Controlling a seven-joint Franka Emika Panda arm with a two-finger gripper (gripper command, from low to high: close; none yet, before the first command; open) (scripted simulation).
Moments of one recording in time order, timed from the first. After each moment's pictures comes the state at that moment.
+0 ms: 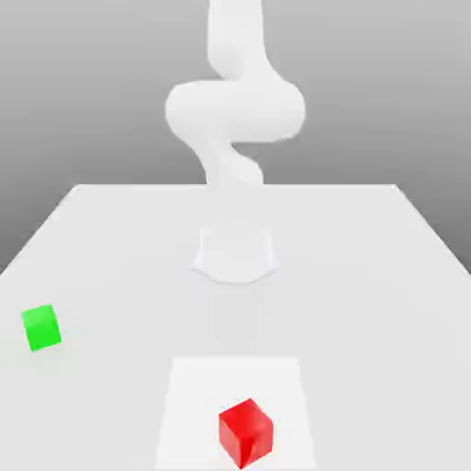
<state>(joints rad) -0.06 -0.71 0.05 -2.32 -0.02 2.33 0.90</state>
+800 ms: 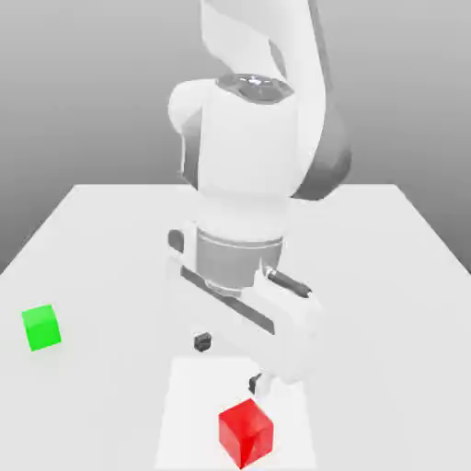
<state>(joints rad) -0.26 0.15 0.26 -2.50 -0.15 2.67 1.86</state>
